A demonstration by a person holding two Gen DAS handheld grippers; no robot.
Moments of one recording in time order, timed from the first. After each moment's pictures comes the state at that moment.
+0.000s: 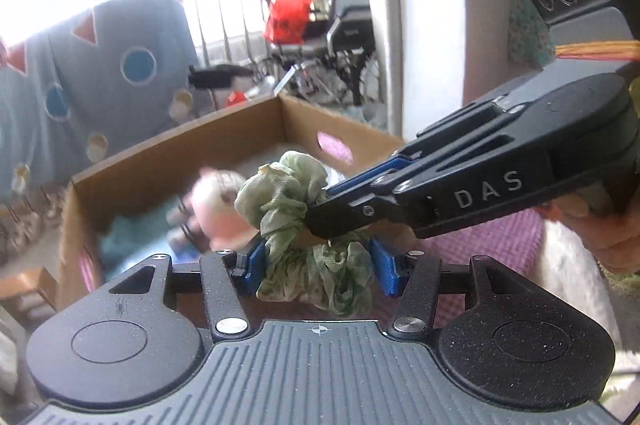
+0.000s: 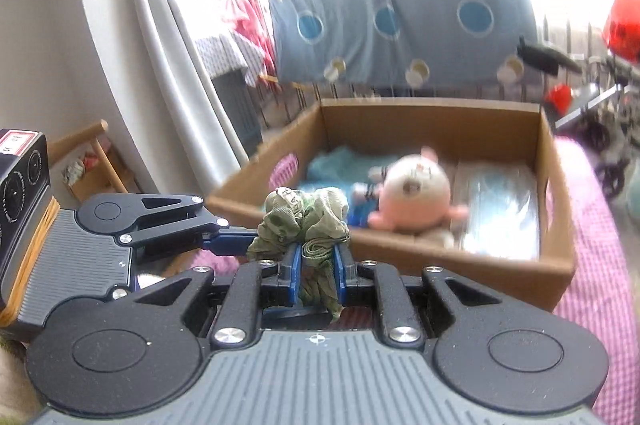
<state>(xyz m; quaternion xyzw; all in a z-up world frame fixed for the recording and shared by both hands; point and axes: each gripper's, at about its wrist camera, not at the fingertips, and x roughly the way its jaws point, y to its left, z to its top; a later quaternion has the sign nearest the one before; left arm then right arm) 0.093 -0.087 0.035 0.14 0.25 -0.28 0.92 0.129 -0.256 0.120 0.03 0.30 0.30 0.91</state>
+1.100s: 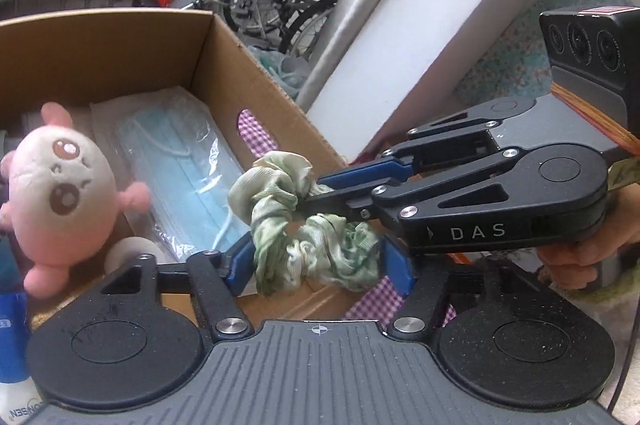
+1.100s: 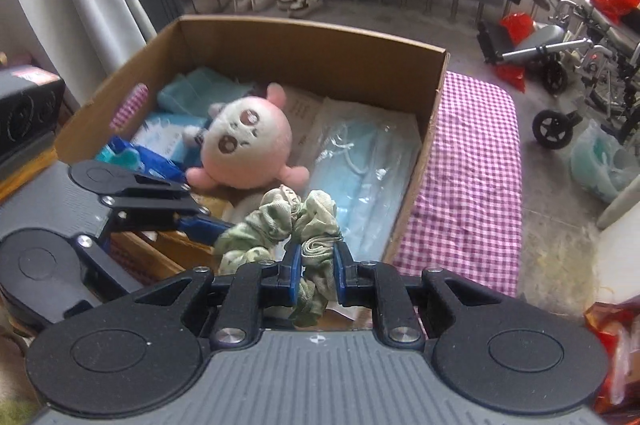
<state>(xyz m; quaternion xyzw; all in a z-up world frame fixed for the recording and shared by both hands) 0.260 -0.139 -0.010 -0.09 0.42 -0.40 0.81 0.287 -0.317 0.100 -0.09 0.48 0.21 0.84</state>
